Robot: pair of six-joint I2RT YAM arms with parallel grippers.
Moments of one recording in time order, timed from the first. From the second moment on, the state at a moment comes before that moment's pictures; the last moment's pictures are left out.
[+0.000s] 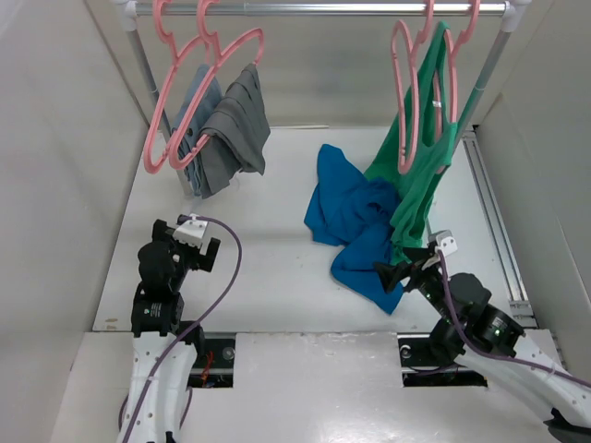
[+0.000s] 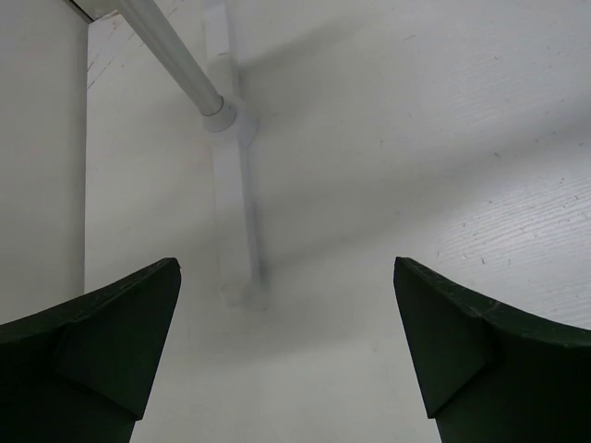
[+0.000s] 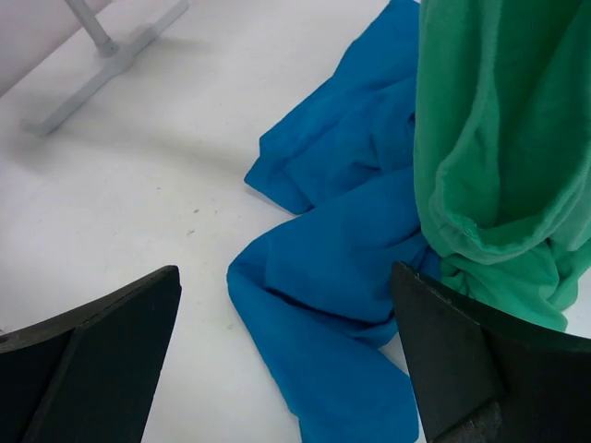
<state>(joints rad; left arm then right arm) 0.03 0.39 0.42 -0.36 0.15 0.38 0.87 0.14 0.36 -0.34 0.35 0.26</state>
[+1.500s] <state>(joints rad) 0.03 0.38 0.46 -0.58 0.71 0.78 0.86 1.37 2.21 -0.63 0.67 -0.18</state>
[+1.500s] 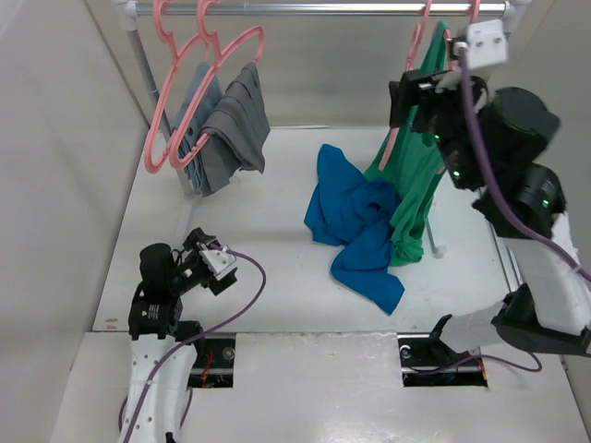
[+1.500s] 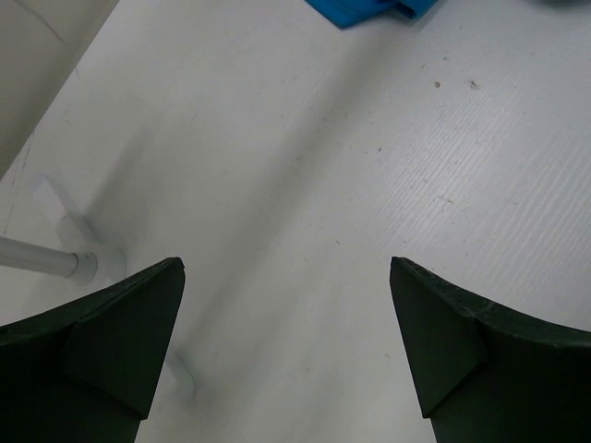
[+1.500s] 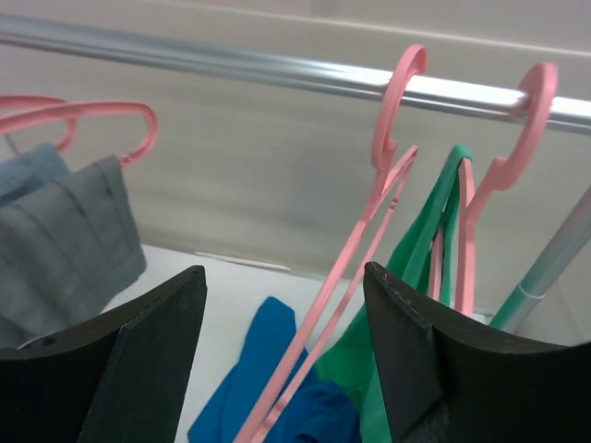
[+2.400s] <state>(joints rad) 0.03 0.37 0.45 -0.58 0.70 0.78 0.48 1.49 2.06 -0.57 0.49 -0.04</state>
